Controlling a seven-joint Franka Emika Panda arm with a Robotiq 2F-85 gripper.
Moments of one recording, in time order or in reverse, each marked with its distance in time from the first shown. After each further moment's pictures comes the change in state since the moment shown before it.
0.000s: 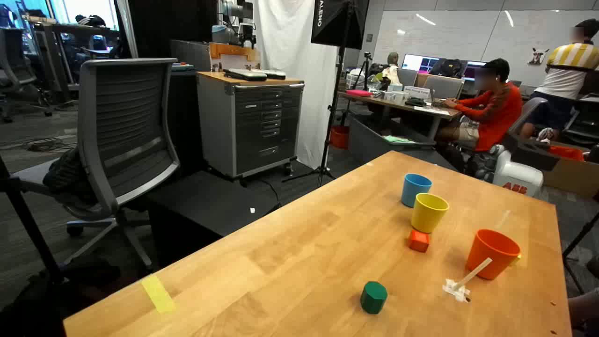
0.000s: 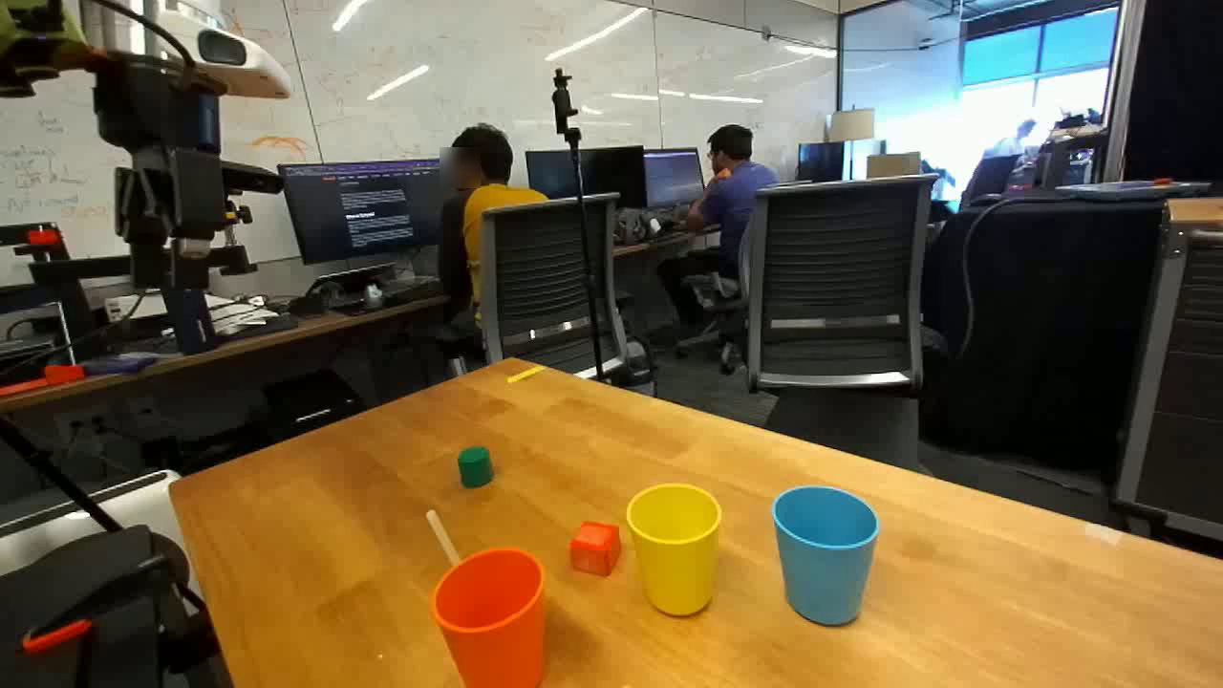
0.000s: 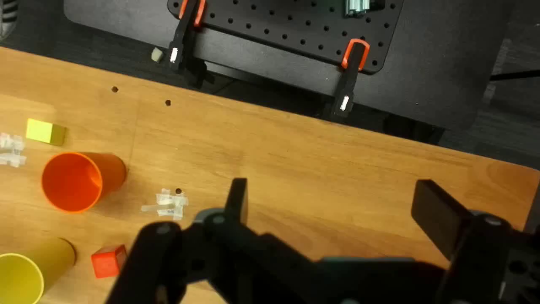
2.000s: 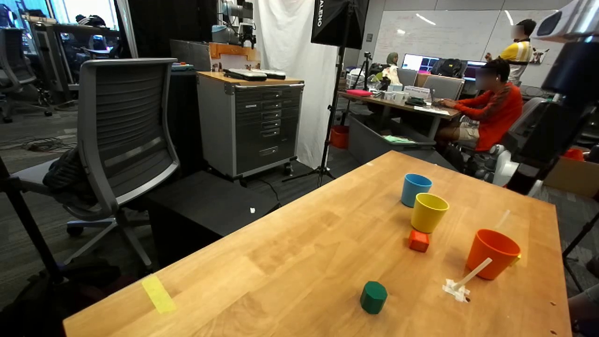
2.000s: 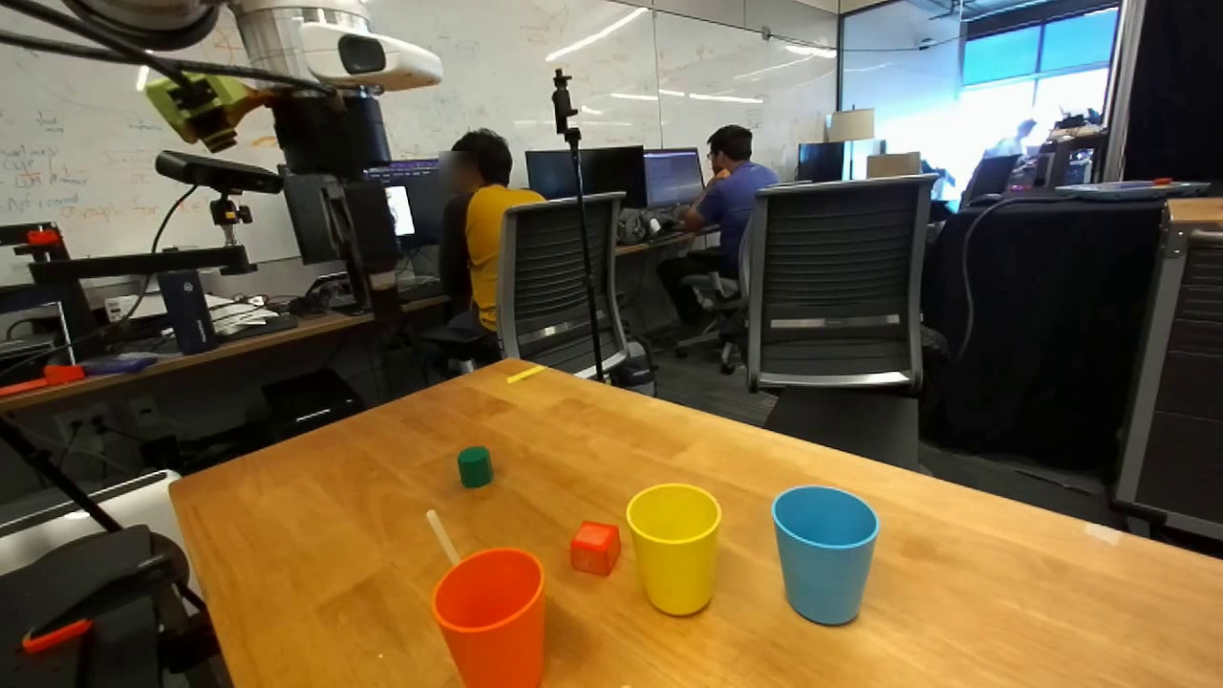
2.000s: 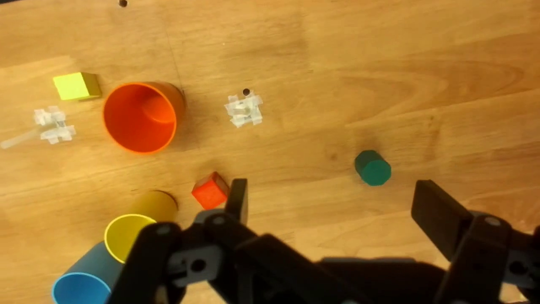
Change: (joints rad) arm -0.195 0.225 -0.132 0.042 -0.022 0.439 0.110
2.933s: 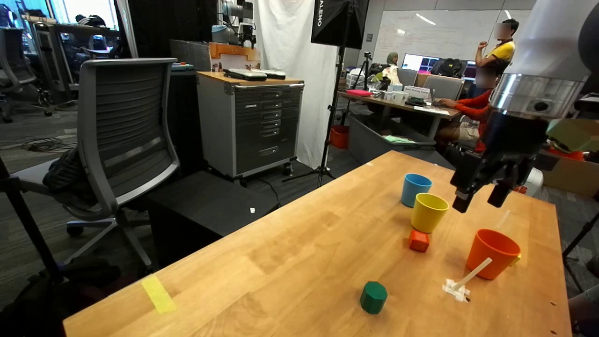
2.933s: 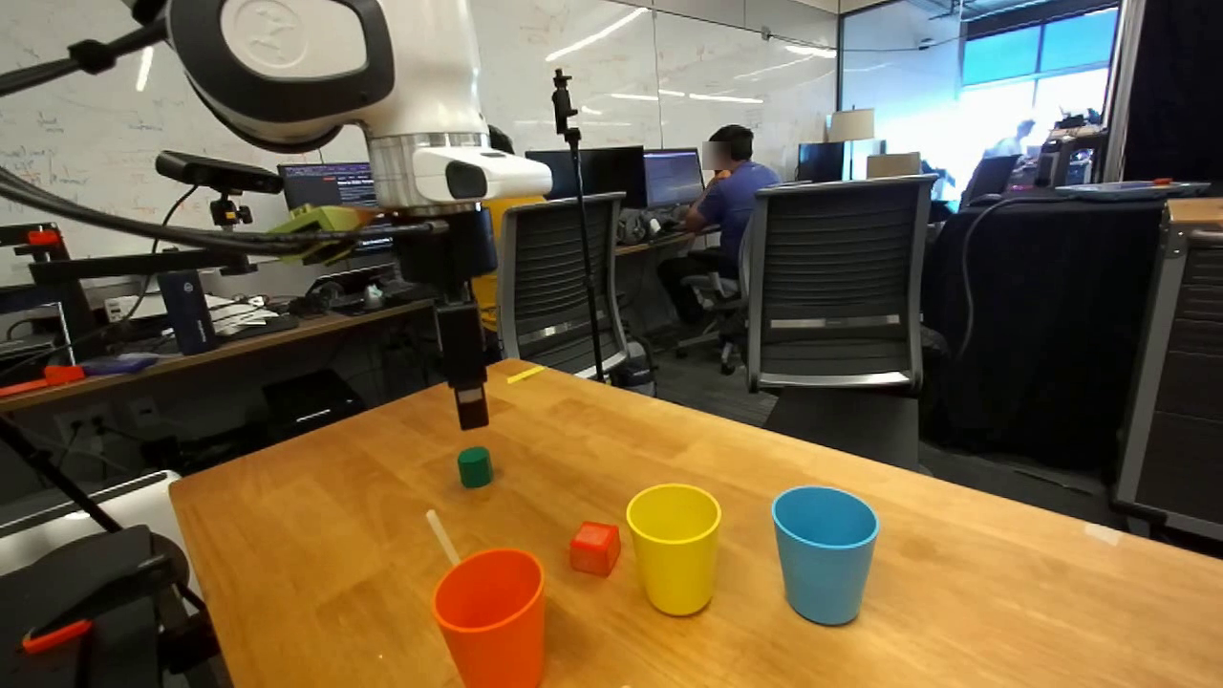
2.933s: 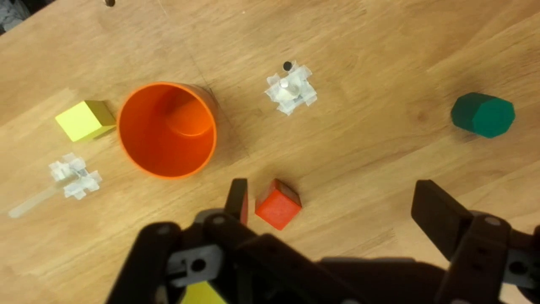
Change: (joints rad) arm -0.074 0.322 -0.070 0.091 -0.003 0.194 0.153
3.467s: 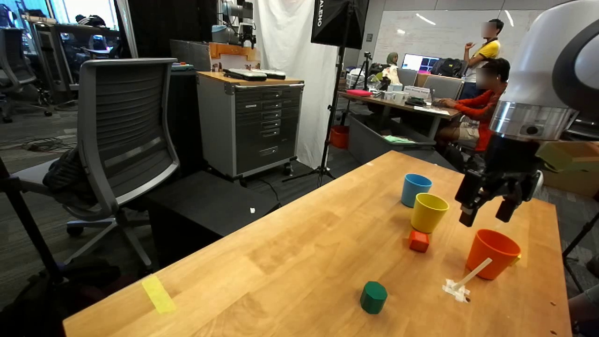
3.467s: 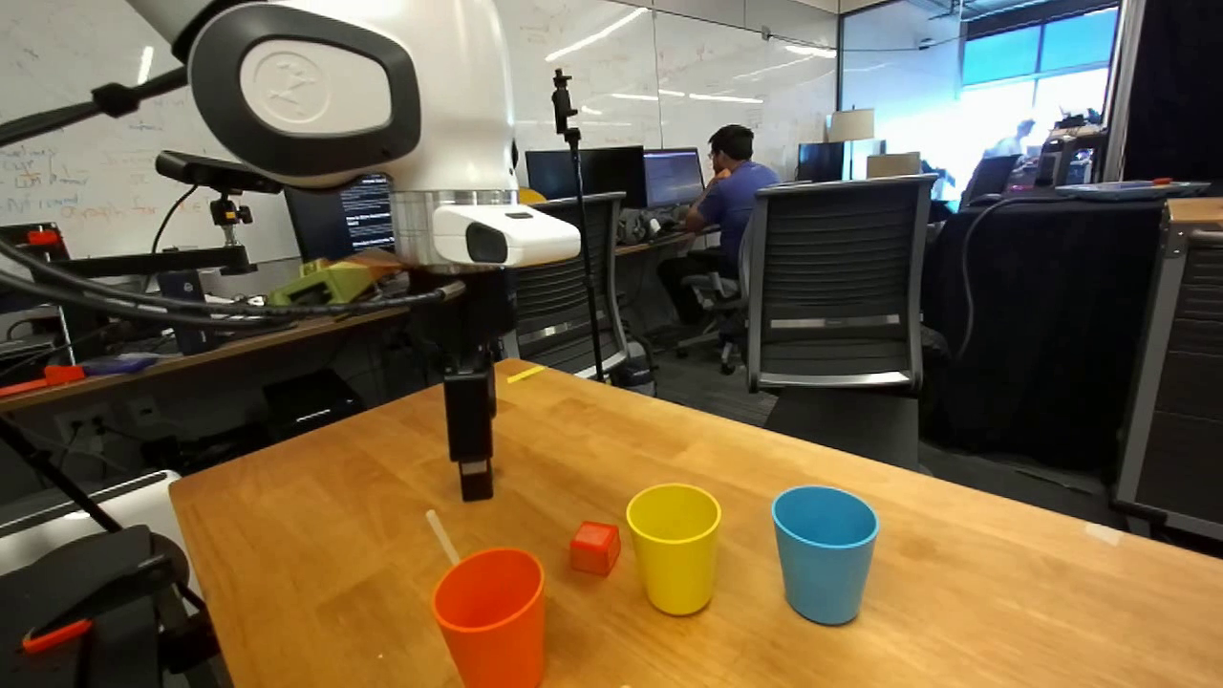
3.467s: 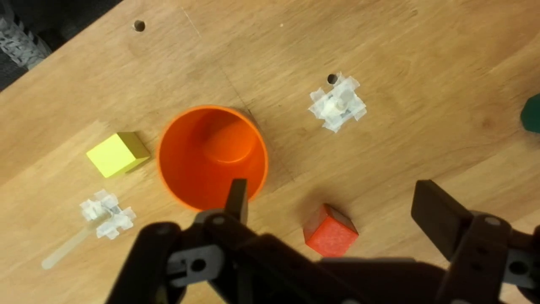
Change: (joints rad) arm -0.018 0.090 -0.061 0.008 0.000 0.016 0.001
